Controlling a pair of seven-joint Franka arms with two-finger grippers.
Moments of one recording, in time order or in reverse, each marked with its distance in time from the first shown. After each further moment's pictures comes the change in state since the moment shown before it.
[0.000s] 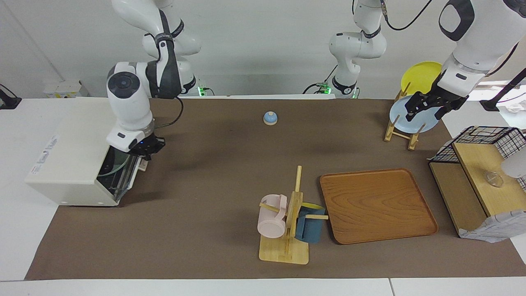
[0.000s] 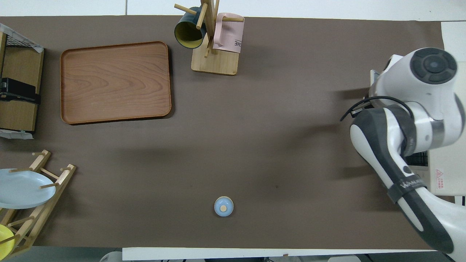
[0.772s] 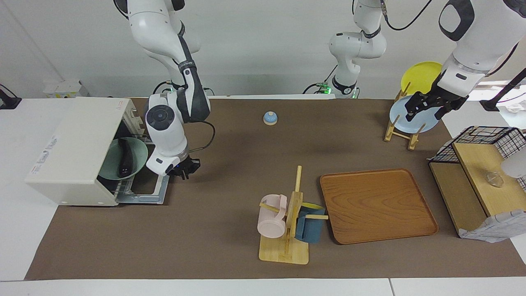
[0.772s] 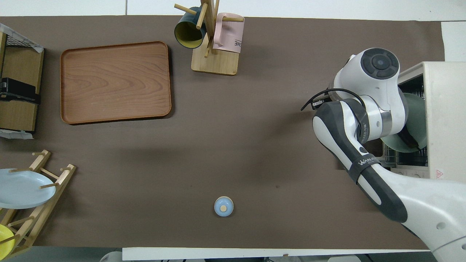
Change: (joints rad) left arm 0.000 0.000 0.000 0.000 0.000 0.000 0.000; right arm 0.094 0.093 -0.013 0.105 0.134 -0.006 0.132
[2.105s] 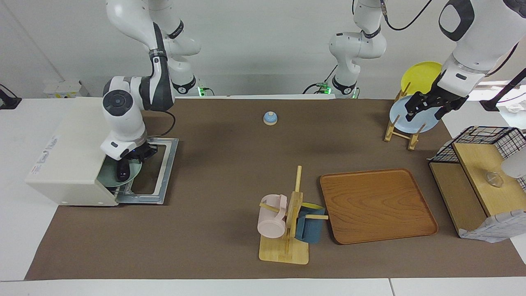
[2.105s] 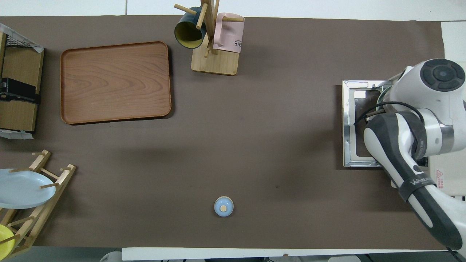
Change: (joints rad) left arm 0.000 0.000 0.000 0.000 0.000 0.000 0.000; right arm -0.118 -0.123 -0.004 -0.157 -0.205 -0.012 -0.095
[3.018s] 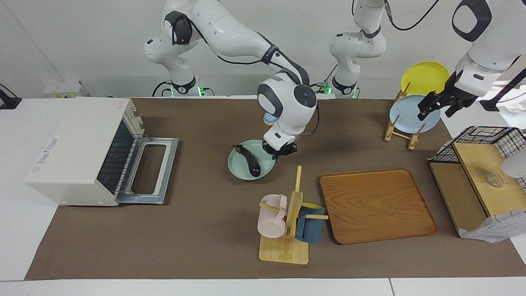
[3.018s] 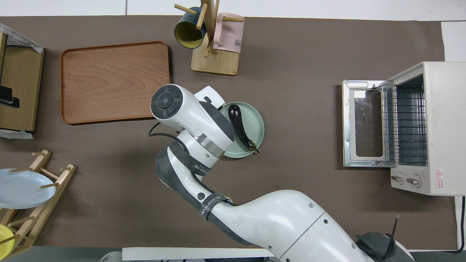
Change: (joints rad) left arm 0.090 -0.006 0.004 -0.019 0.001 -0.020 0.000; right arm 0.669 0.653 0.056 0.843 0.176 -0.182 1.008
